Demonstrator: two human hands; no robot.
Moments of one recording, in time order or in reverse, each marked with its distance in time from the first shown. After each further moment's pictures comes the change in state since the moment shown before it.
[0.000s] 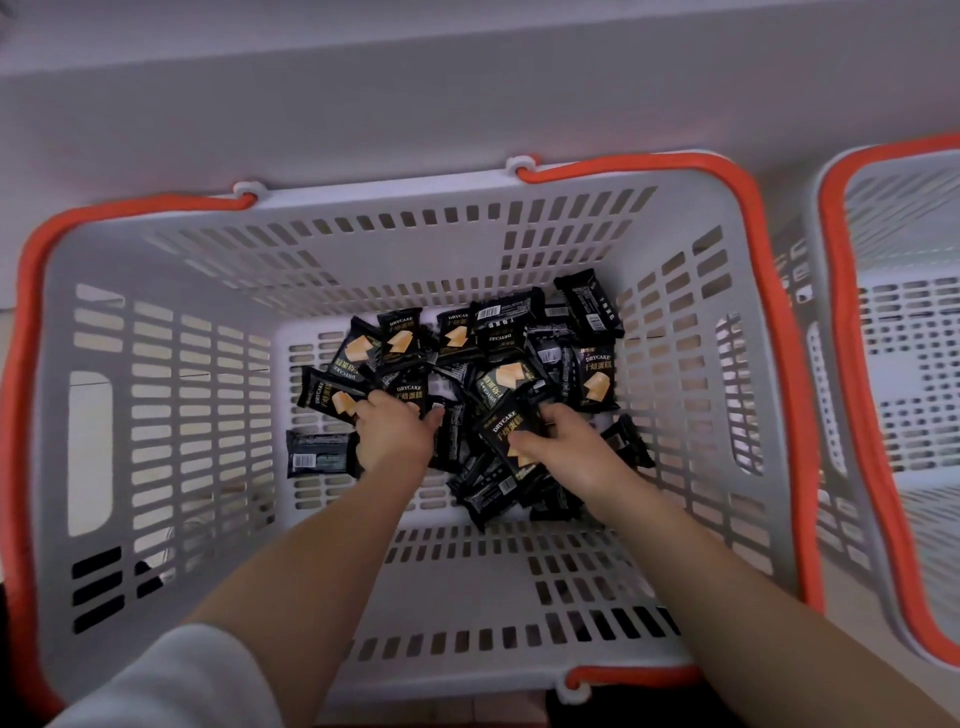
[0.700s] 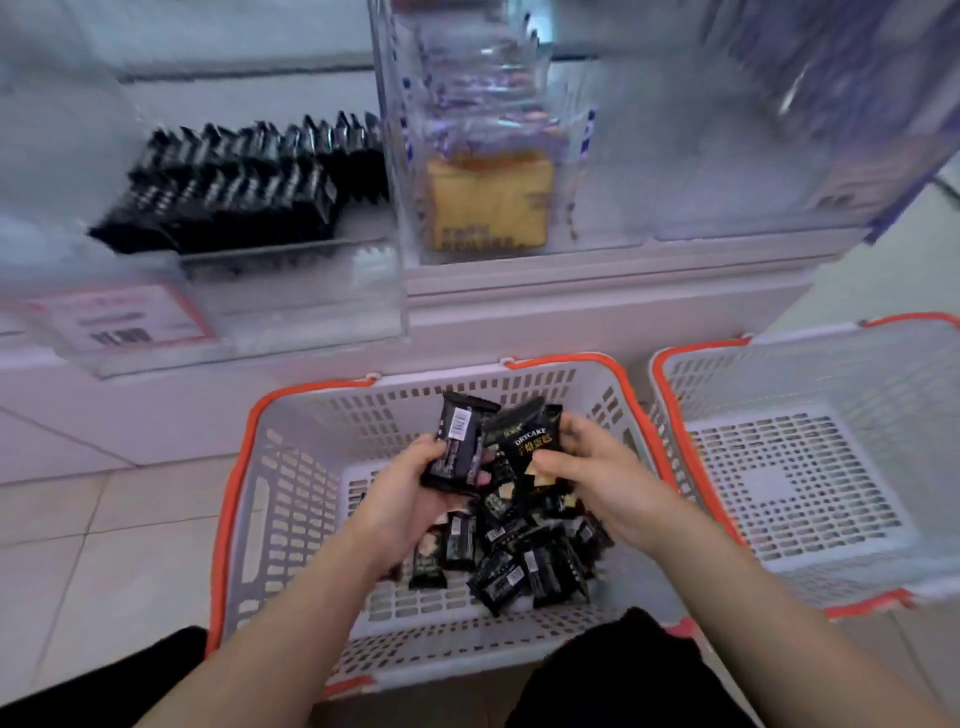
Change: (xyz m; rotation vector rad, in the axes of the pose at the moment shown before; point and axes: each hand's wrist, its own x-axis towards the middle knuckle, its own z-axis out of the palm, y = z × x) left_hand -0.154 -0.013 -0.175 -1.345 -0.749 0.514; right_hand -0.177 -0.113 -0.008 0.276 -0.037 -0.501
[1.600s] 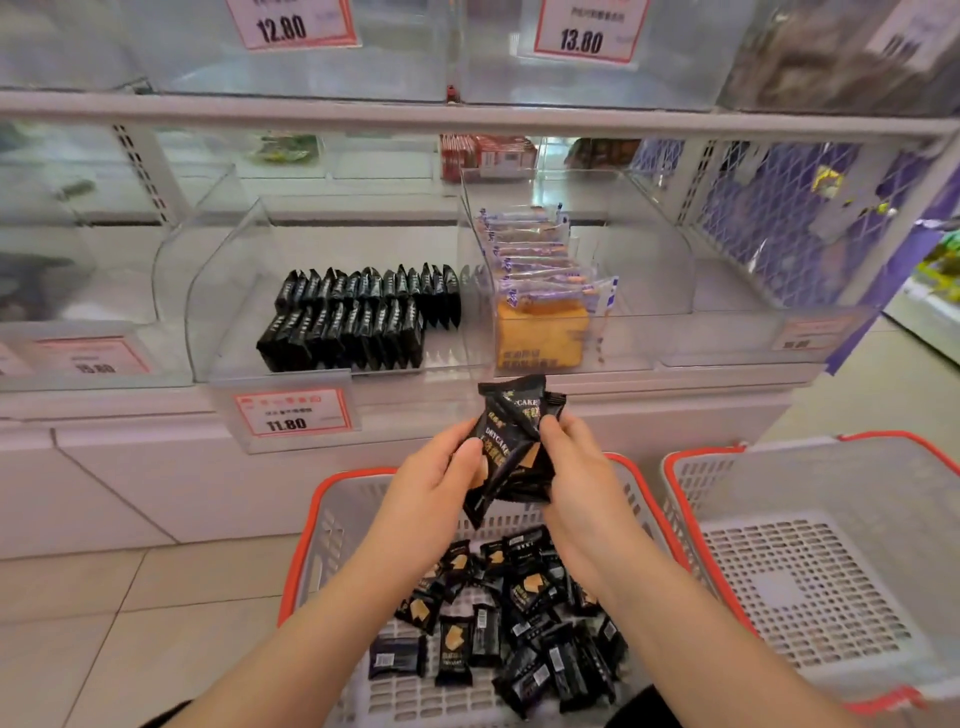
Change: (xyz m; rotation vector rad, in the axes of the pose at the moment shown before) left_hand -0.110 0.109 0.046 0.841 0.113 0.692; right_hand -0.041 -0.102 0.128 0.127 0.269 -0.236
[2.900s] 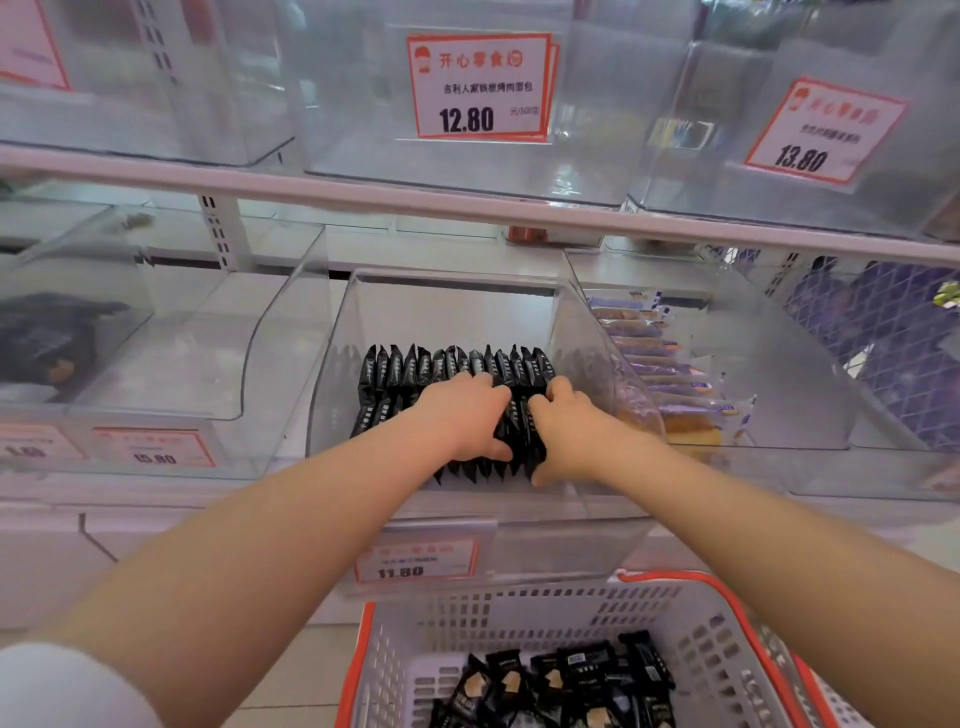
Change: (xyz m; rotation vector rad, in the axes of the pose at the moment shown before) left_hand 0.206 -0.018 -0.117 1.246 -0.388 0.101; right_hand 0.159 -0.071 0.122 -1.933 -0.326 -0.230
